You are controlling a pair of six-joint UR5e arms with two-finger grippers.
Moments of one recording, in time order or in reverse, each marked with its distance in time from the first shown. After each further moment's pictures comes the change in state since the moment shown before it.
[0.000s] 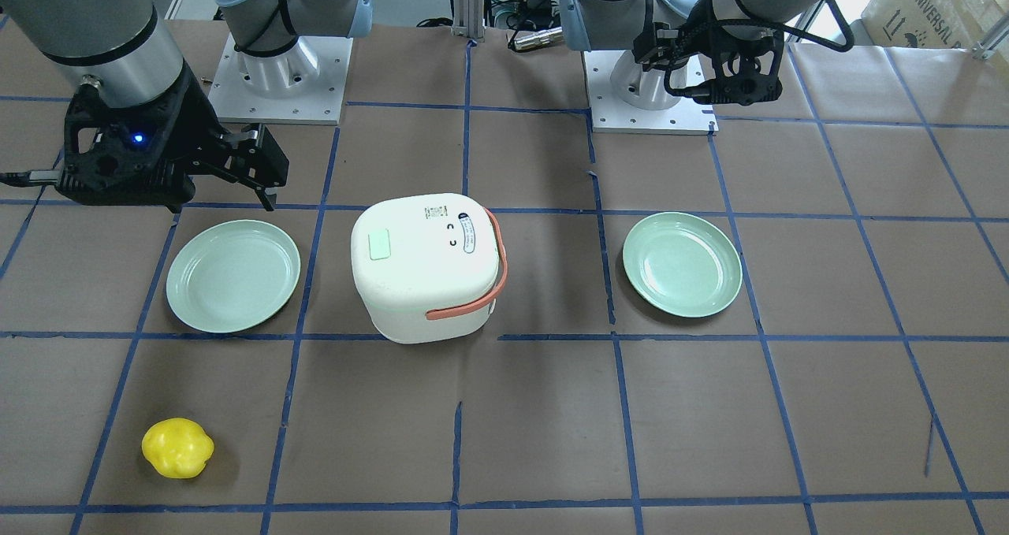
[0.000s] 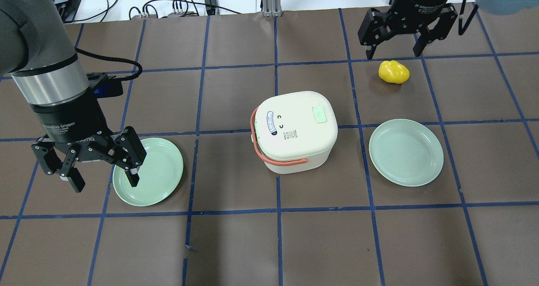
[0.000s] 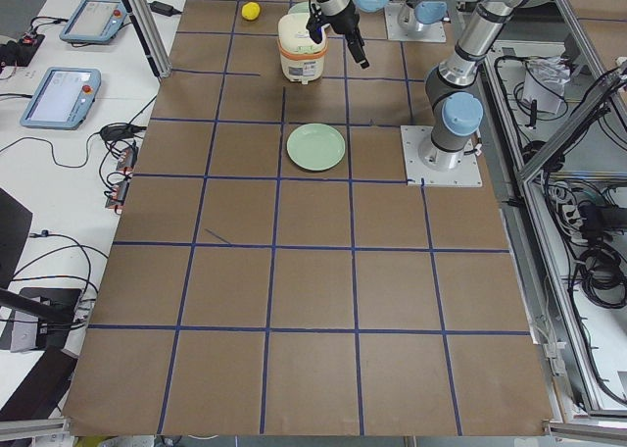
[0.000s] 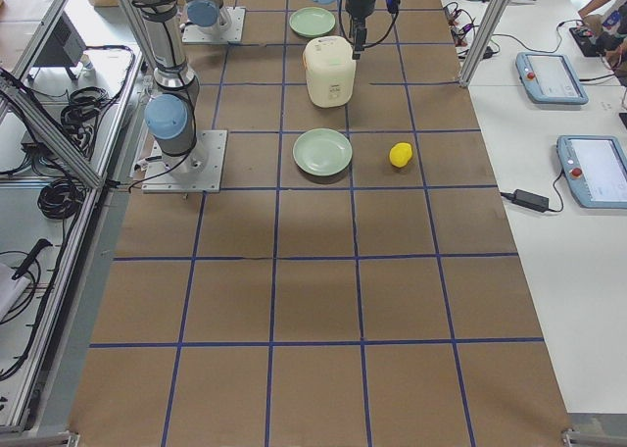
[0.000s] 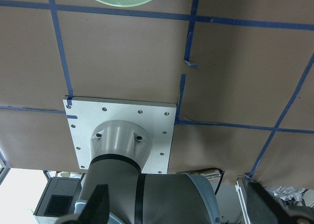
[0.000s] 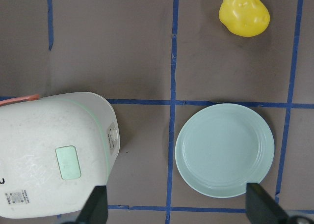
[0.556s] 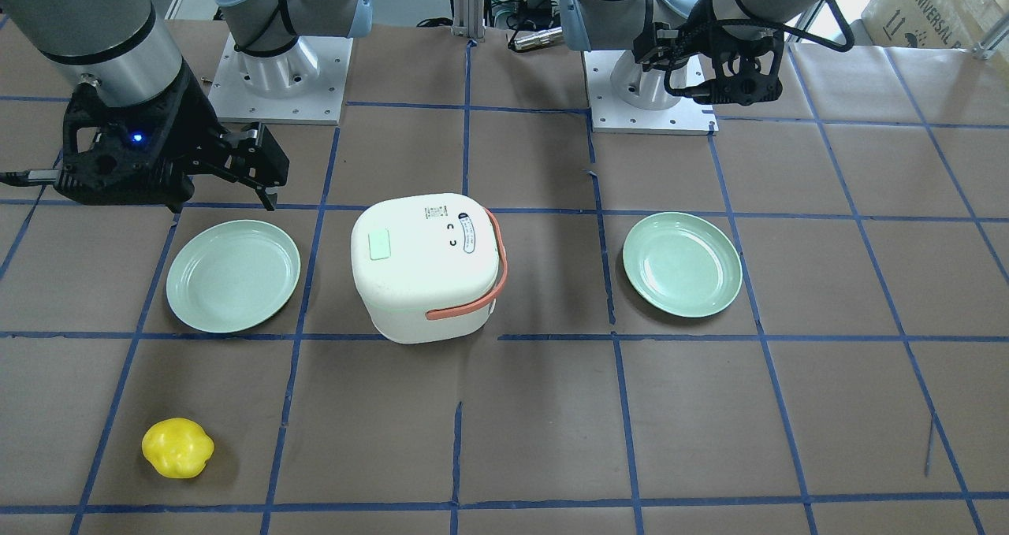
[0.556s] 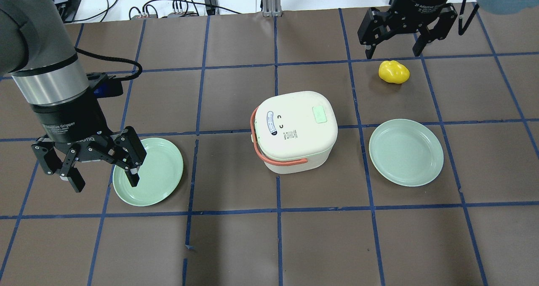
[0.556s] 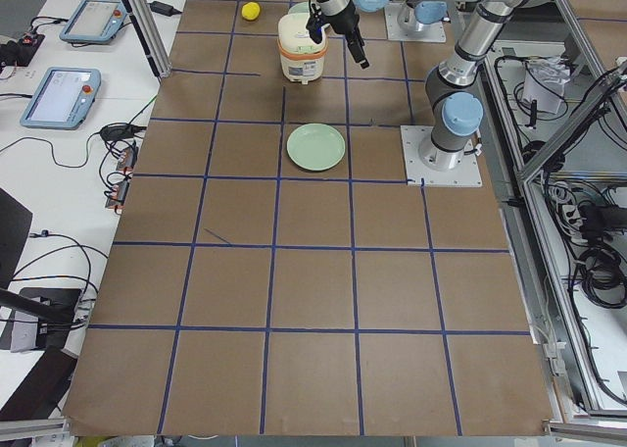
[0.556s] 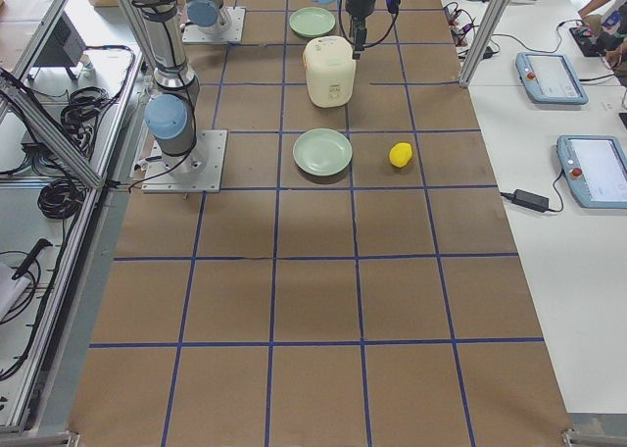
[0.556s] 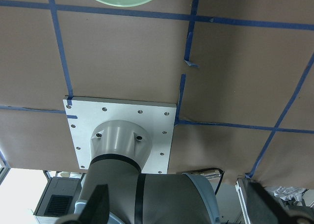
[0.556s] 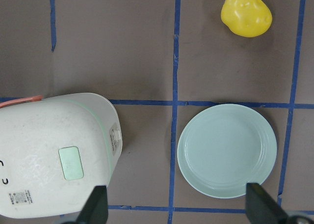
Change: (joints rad) left arm 0.000 0.000 0.000 0.000 0.000 0.000; right arm -0.002 0.000 0.000 0.000 0.009 0.000
